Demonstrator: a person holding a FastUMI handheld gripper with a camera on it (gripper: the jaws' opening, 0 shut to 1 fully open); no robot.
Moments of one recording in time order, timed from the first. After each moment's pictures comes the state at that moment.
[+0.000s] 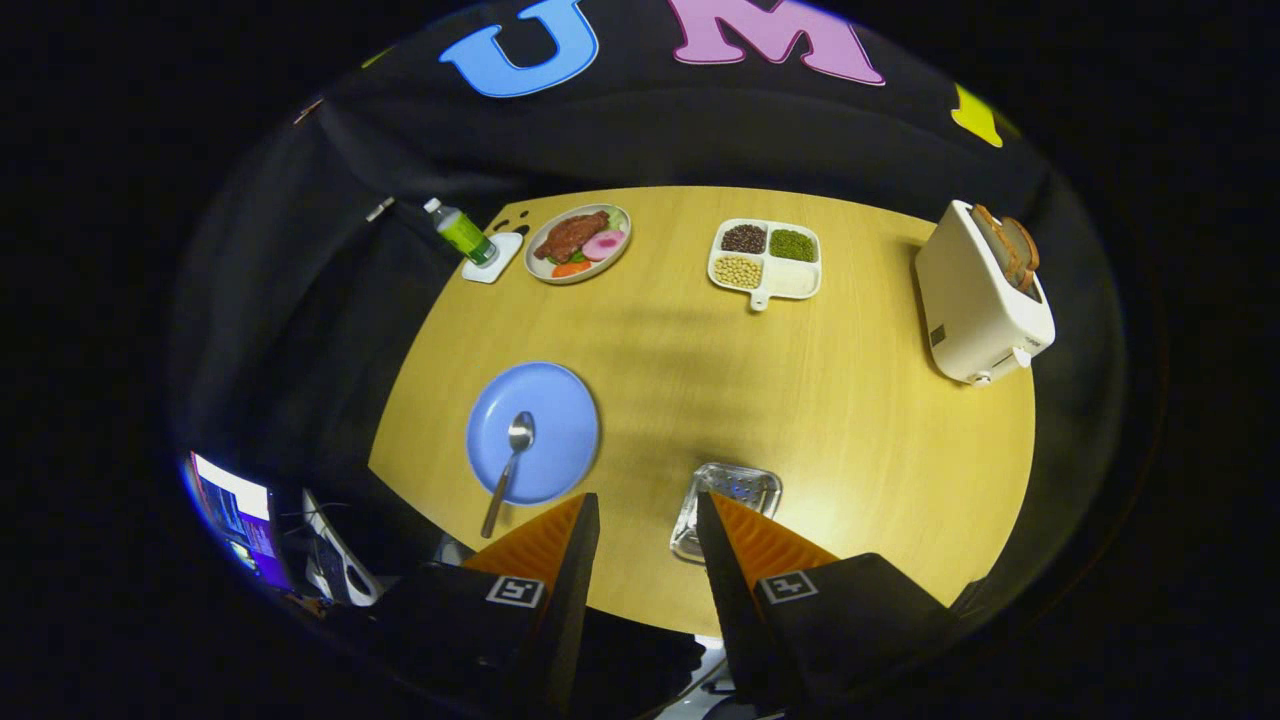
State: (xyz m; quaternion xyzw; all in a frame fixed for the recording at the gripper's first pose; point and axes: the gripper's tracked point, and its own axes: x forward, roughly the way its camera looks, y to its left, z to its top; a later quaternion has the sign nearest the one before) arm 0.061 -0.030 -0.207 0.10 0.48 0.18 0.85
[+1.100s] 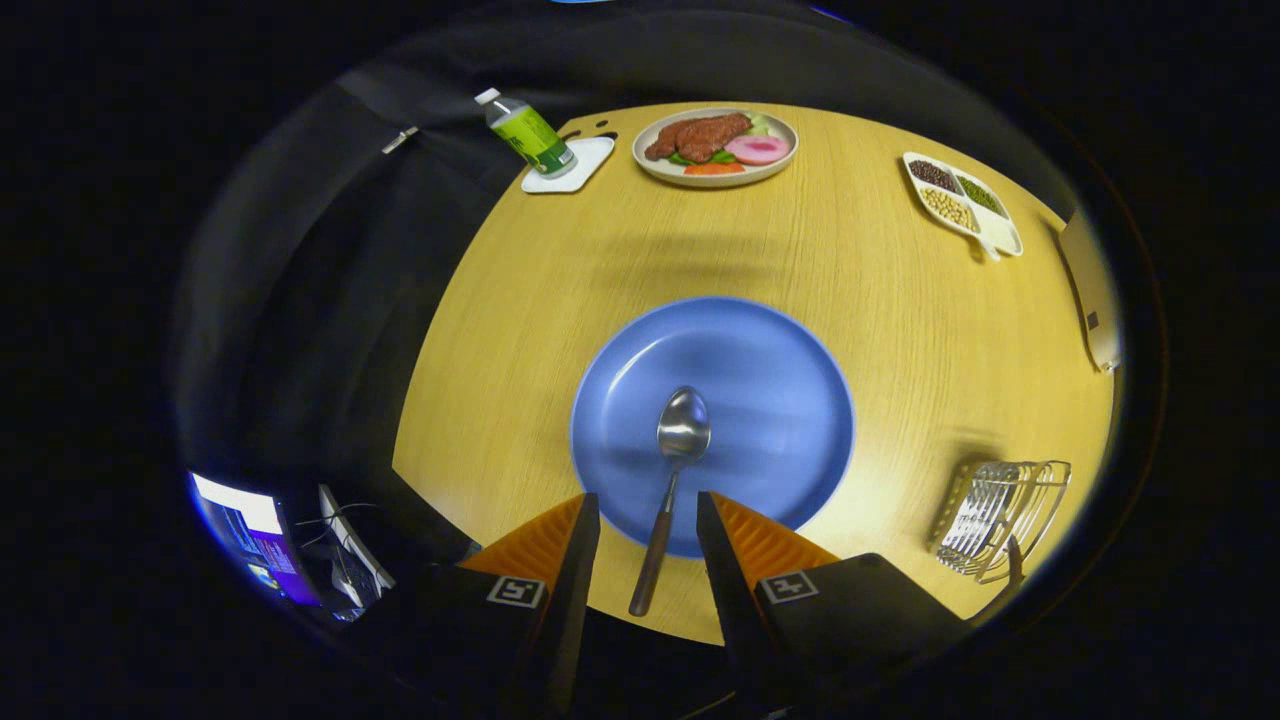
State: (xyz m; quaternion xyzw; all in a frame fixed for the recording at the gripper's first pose) arm 0.066 0.194 -0.321 0.09 0.57 0.21 0.79
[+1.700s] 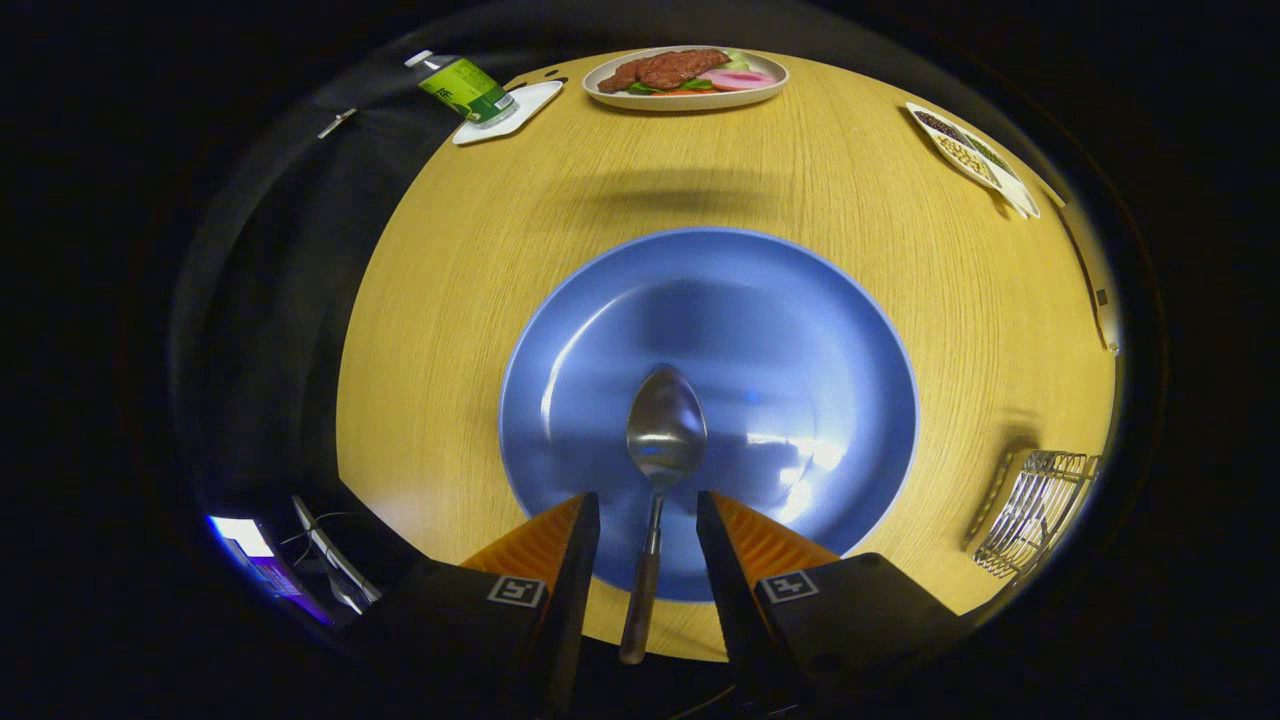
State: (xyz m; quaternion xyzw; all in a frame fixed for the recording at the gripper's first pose) arm 0.077 0.210 -0.384 0.07 0.62 0.16 0.76
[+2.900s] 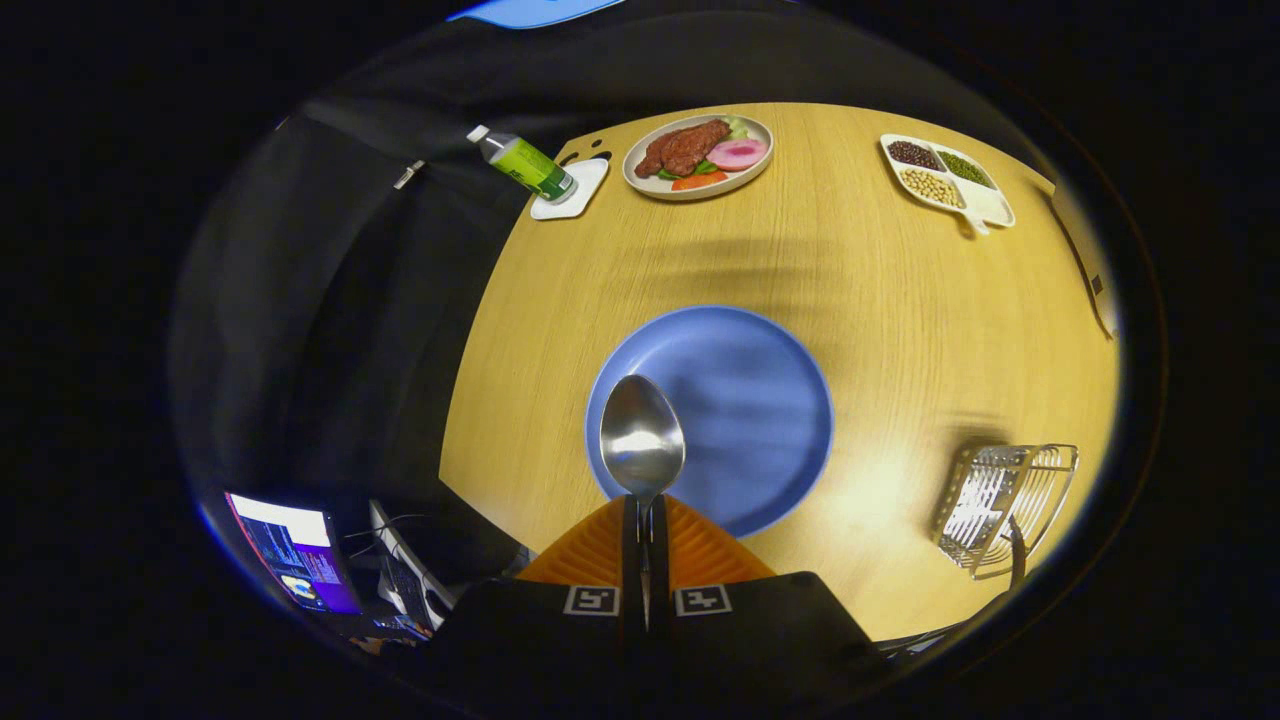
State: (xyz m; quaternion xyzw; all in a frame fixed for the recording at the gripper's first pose) arm 0.060 0.153 -0.269 0.16 0.55 0.25 0.78
